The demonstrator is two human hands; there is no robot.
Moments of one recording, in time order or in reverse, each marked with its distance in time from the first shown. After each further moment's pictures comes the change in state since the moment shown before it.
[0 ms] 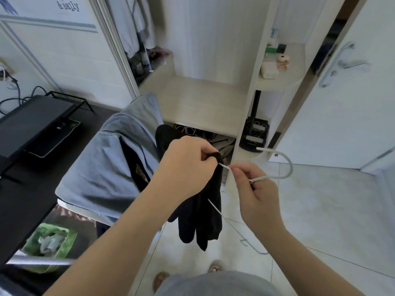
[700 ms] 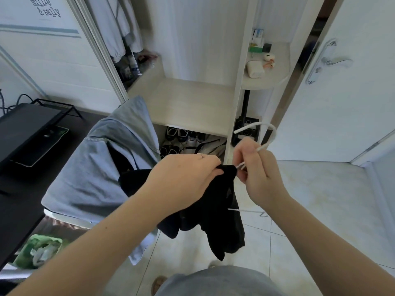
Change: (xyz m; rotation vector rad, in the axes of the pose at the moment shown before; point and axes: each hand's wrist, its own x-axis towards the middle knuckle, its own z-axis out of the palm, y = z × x) left_hand -0.008 0.008 0.010 0.592 -0.154 0.513; right_hand 0.042 -0.010 -0.033 0.239 -0.171 -0.067
